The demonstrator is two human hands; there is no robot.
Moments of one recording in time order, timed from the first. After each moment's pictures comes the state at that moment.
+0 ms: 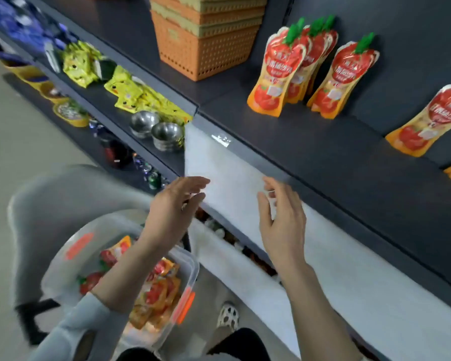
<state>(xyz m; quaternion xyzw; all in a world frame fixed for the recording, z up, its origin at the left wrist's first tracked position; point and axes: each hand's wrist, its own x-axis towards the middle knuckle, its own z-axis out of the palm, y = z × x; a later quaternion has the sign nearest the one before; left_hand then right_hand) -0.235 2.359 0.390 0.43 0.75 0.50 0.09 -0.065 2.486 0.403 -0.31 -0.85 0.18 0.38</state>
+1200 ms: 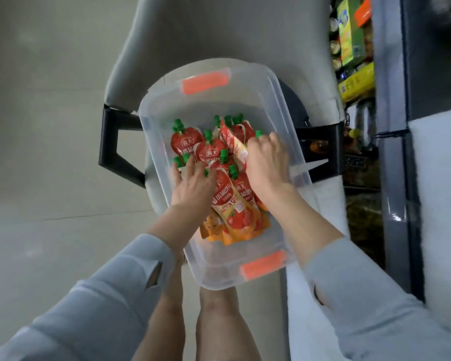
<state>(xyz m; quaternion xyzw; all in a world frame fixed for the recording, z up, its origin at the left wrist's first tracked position) -0.268 2.195 0.030 0.10 0.94 0.04 0.31 -0.311 2.343 0.065 0.02 -0.99 0.00 -0.15</state>
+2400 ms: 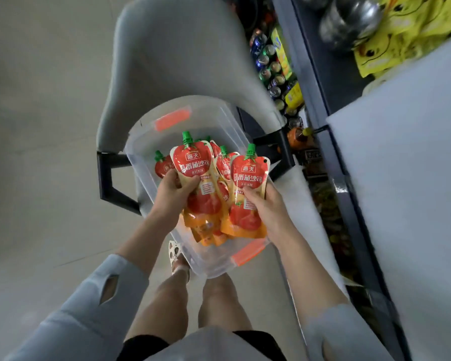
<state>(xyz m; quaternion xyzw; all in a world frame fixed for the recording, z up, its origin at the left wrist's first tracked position) -0.282 2.190 0.135 -0.25 0.66 0.64 0.30 -0.210 2.381 0.135 -0.37 -0.65 0.64 -0.16</state>
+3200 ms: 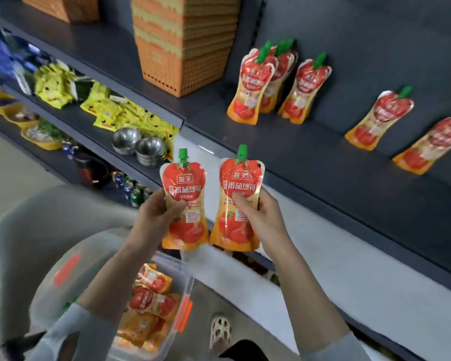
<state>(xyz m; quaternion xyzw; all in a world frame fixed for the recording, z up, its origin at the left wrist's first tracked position) -0.243 2.325 0.397 0.23 0.60 0.67 0.38 -0.071 2.446 0.442 -0.40 -0.65 0.59 0.27</state>
